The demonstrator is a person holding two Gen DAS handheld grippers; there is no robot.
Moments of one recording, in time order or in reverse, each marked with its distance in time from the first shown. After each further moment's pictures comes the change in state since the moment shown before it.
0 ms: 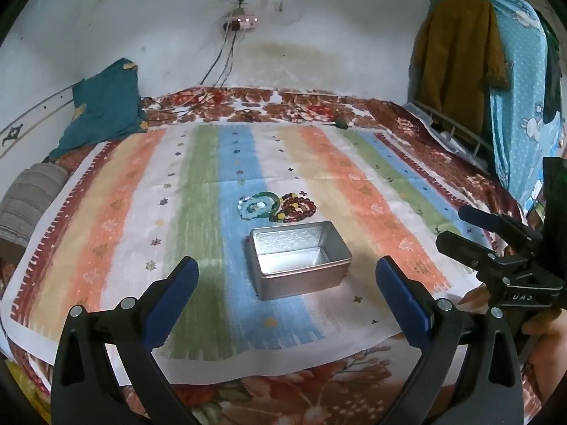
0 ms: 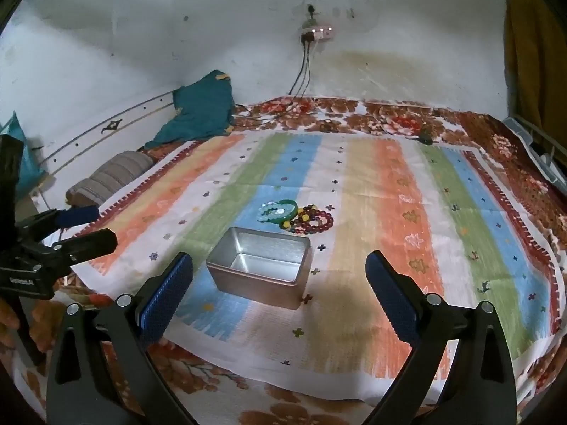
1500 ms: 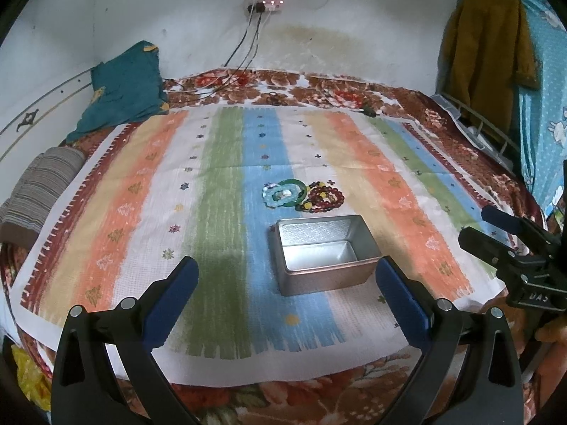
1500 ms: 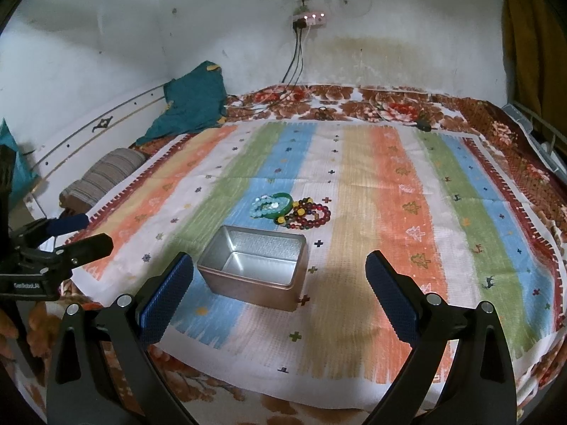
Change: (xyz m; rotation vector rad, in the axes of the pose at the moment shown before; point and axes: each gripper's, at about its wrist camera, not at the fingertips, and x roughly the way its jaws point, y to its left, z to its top) left arm 0.019 0.012 0.006 -0.046 0.071 0.094; right arm 0.021 -0.005 0.009 0.030 0.052 -0.017
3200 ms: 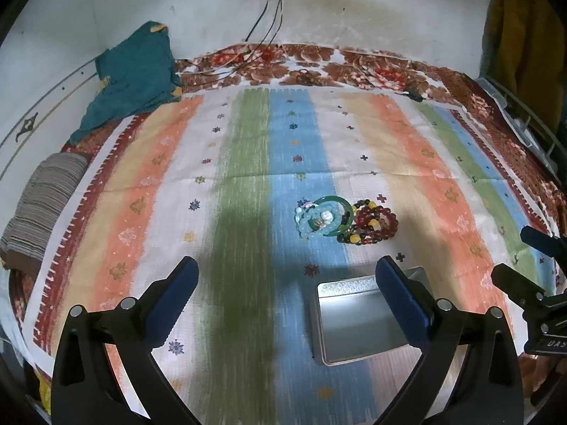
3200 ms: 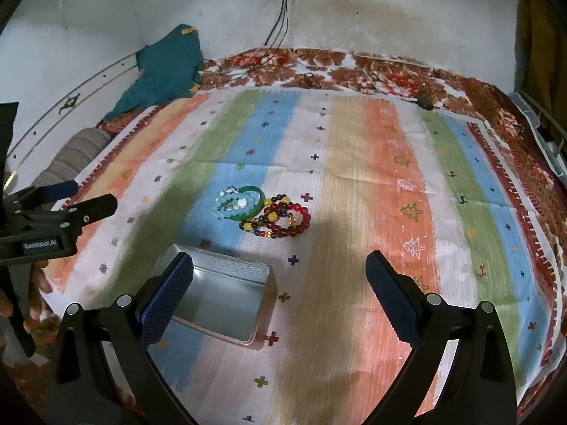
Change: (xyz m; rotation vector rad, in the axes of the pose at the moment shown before) left arm 0.111 0.019 0.089 -0.022 0.144 0.127; right arm 0.095 -0.023 0.059 0.001 0.188 -0.068
